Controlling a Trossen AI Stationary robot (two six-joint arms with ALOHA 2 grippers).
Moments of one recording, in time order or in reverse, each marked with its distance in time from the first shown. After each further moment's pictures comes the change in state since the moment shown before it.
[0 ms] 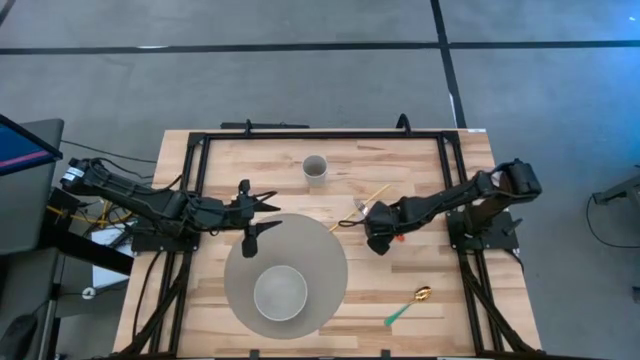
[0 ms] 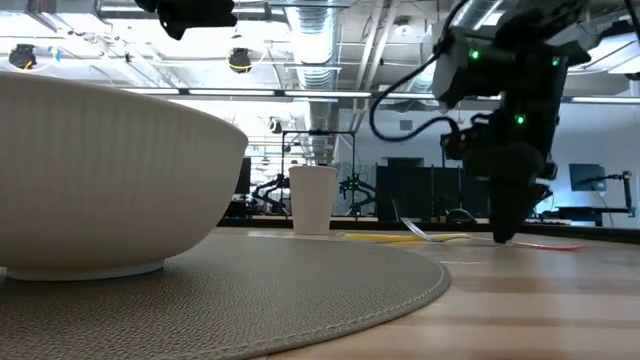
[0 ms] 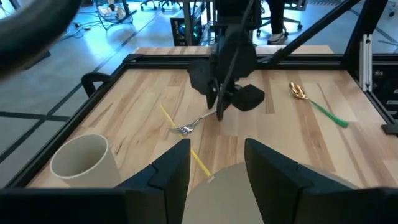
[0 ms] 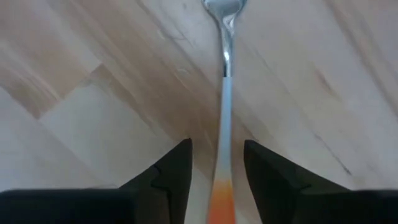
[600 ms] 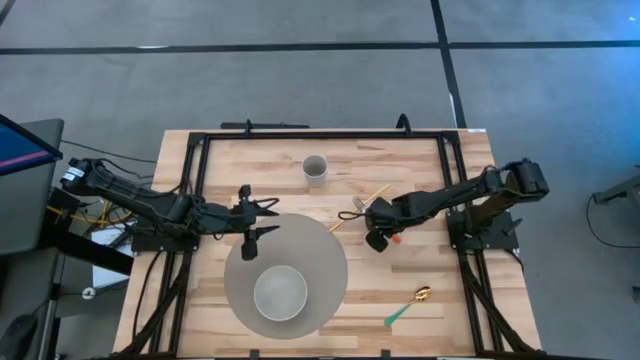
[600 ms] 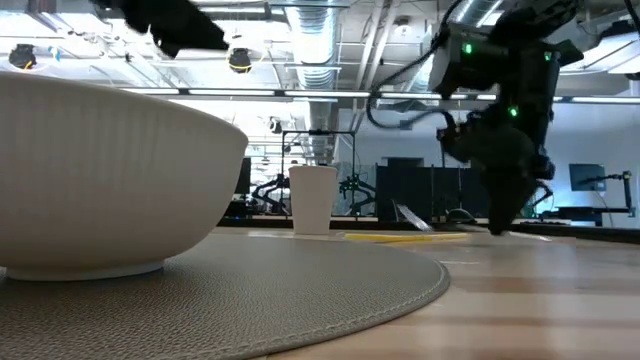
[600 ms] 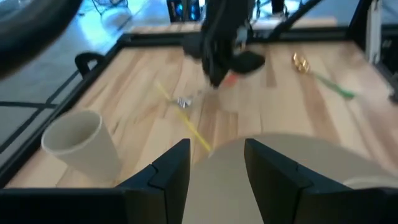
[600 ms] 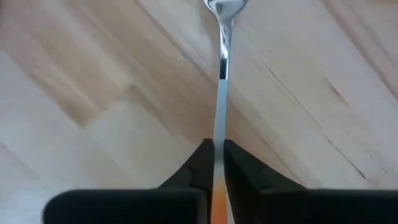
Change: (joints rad) left arm -0.002 0.000 -0.081 -0.005 0.011 -0.010; right arm -0.050 -0.071 -0.001 0.020 -0.077 0.007
